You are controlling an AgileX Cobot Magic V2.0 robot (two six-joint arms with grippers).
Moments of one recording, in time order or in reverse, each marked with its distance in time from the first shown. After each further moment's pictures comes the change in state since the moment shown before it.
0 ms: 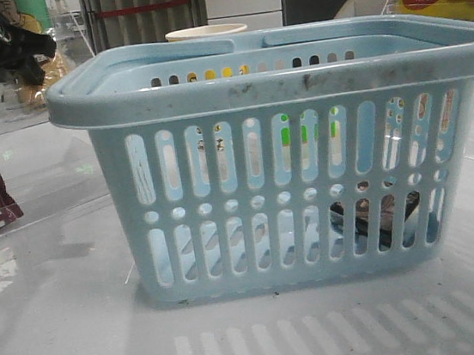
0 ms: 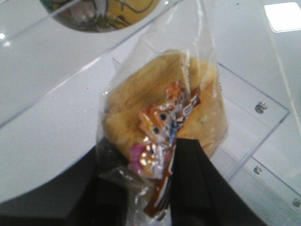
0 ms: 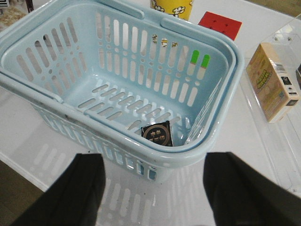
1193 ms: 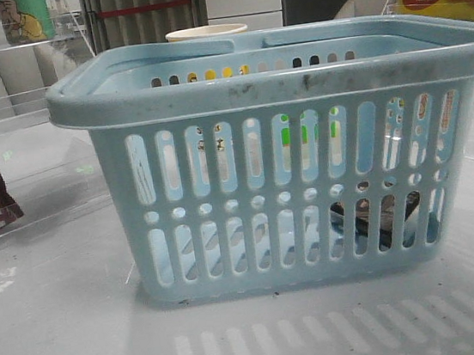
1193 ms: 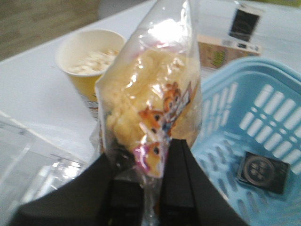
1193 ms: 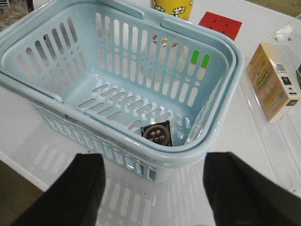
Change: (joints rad) left arm -0.504 -0.566 0.195 0.004 0.298 0.002; right arm 0.000 0.000 0.000 0.000 0.000 0.000
